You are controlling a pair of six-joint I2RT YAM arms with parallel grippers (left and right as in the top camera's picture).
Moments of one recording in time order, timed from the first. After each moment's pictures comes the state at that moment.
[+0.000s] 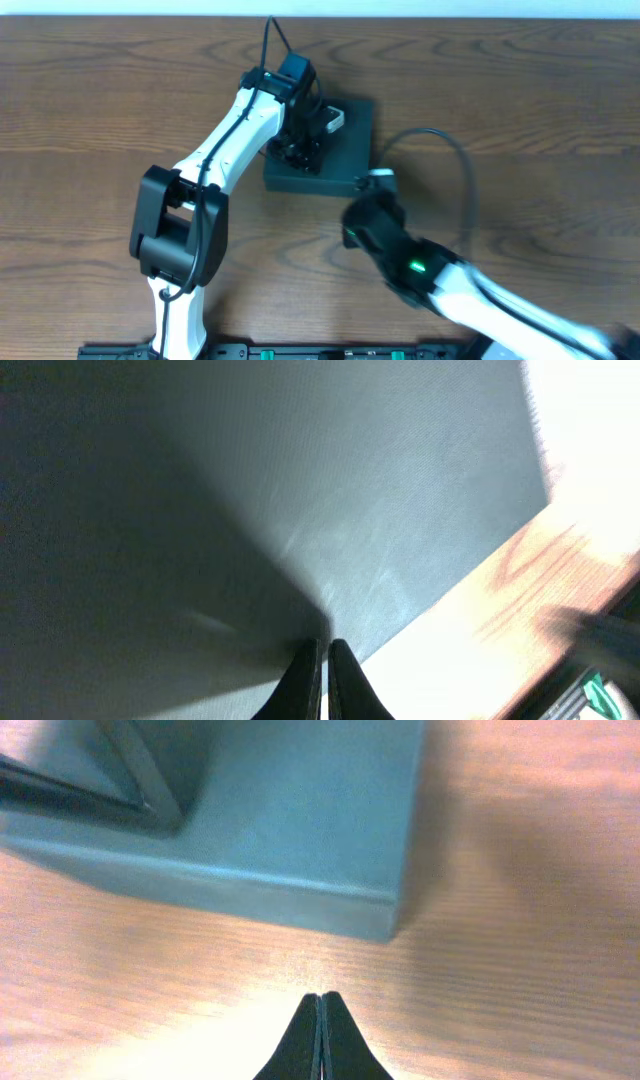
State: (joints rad) left arm -0.41 2.06 1.70 -1.18 0.42 0.21; right arm 0.84 1.21 0.63 -0.23 0.37 0.64
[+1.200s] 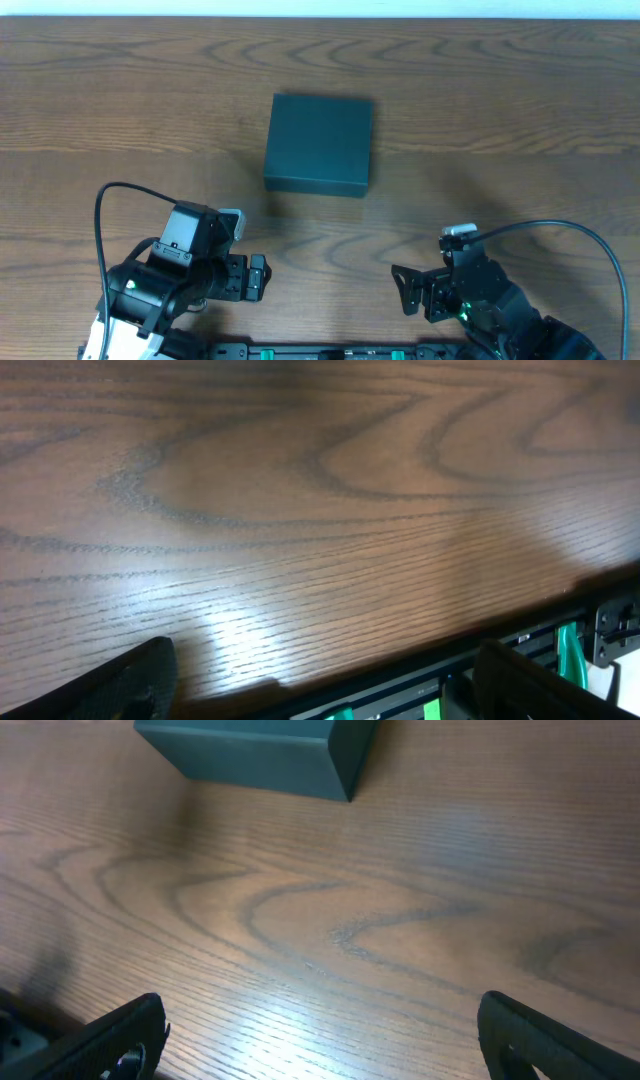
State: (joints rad) left arm -0.37 0.83 0.77 -1.16 0.28 -0.30; right arm 0.77 0.47 0.64 -0.96 0.12 0.59
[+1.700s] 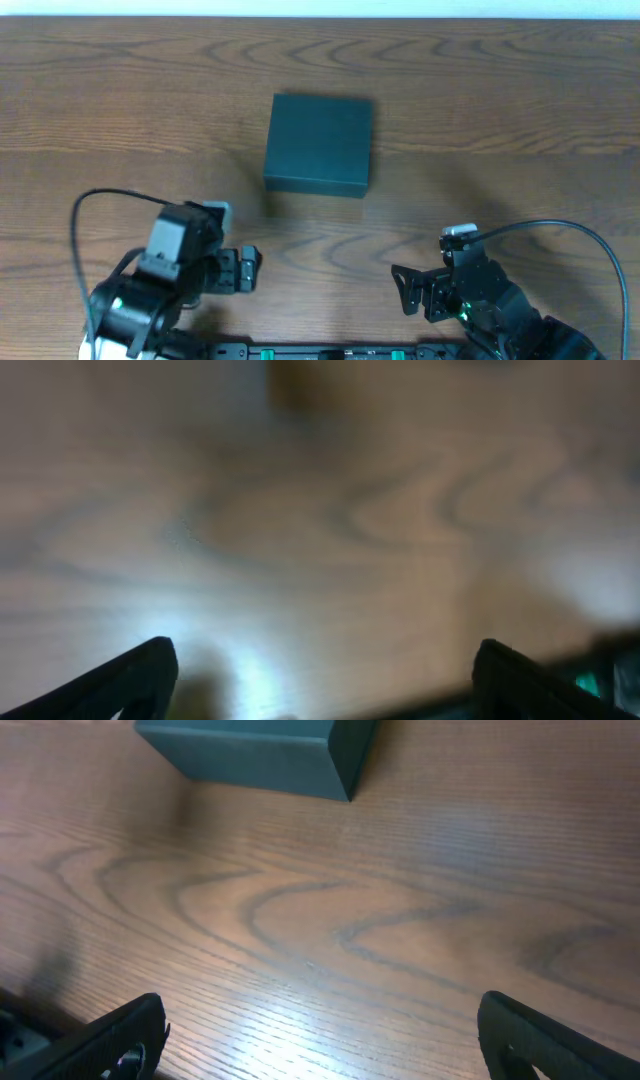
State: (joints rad) left arm -0.32 0.72 0.76 -1.06 0.17 -0.30; right arm 0.77 0.47 0.64 -0.96 0.12 0.59
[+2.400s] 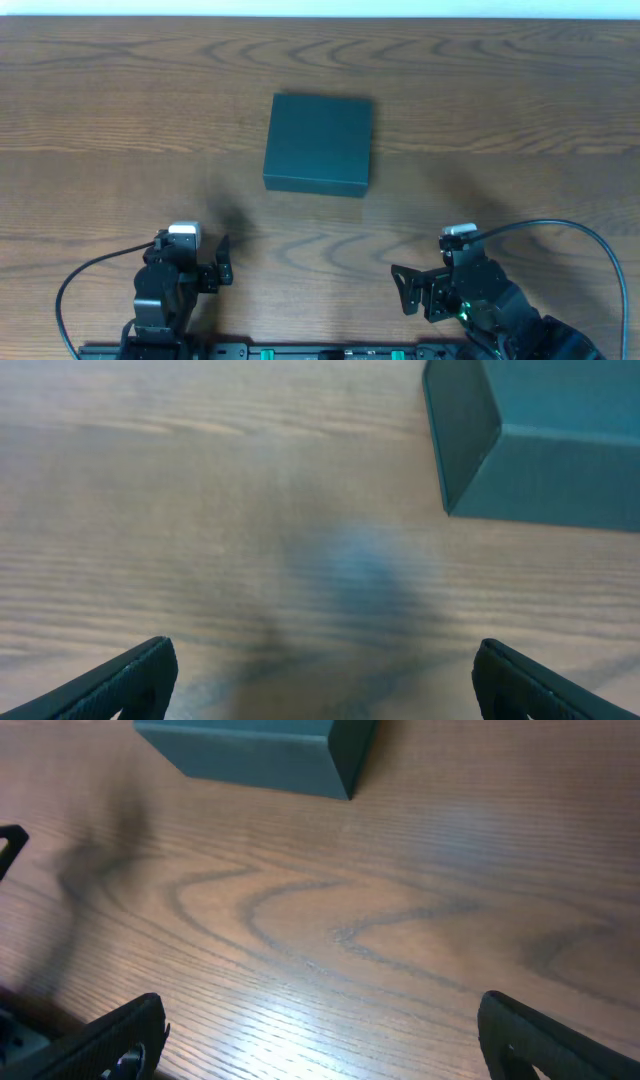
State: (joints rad) left arm -0.08 0.11 0.16 -0.60 0.02 -0.07; right arm 0.77 0.47 0.64 -0.96 0.12 0.59
